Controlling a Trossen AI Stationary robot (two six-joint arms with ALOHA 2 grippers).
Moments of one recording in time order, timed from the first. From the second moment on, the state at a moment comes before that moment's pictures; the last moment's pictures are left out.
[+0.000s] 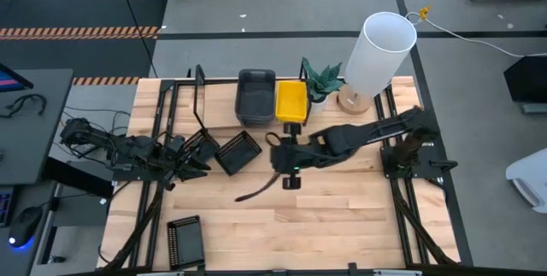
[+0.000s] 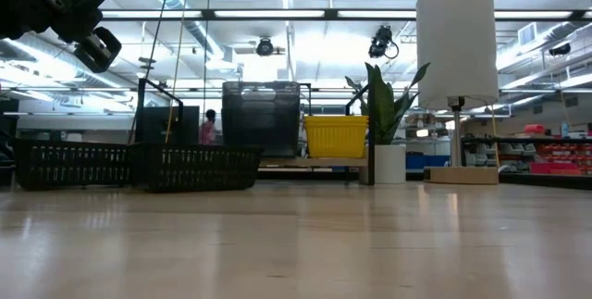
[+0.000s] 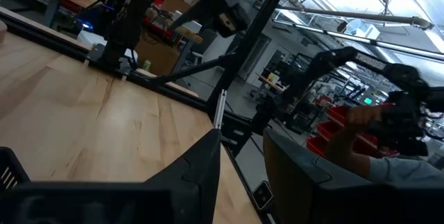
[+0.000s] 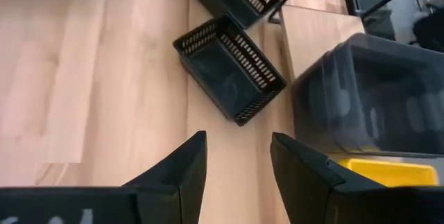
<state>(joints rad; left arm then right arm) -0.32 0.19 0.04 0.28 -0.04 -0.53 0.26 1.82 1.84 -0.97 0.42 0.08</state>
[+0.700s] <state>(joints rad) -0.32 0.19 0.04 0.38 -0.25 -0.64 0.32 1.10 0.90 0.02 0.40 0.00</state>
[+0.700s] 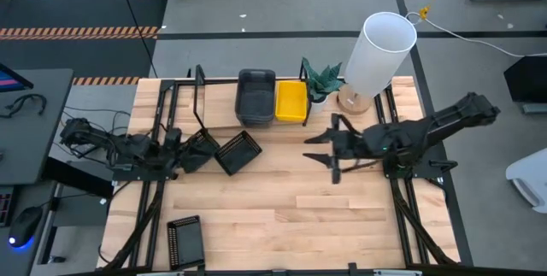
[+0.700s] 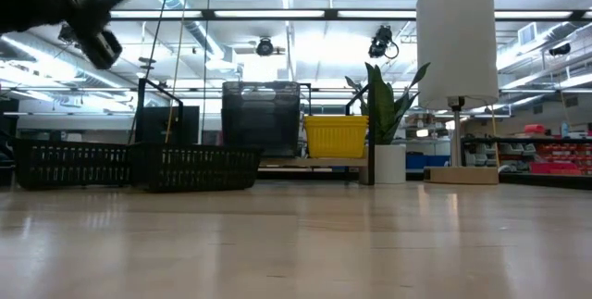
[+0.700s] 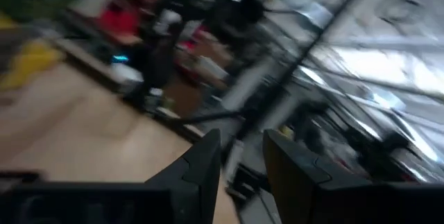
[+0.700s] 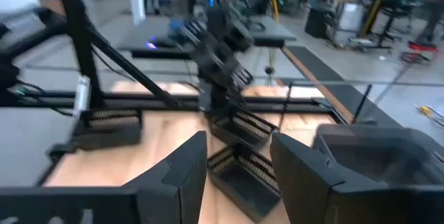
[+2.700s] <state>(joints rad) -0.20 1.23 0.65 -0.97 -0.17 -0.92 0.55 0.98 0.80 0.26 0.53 -0.21</state>
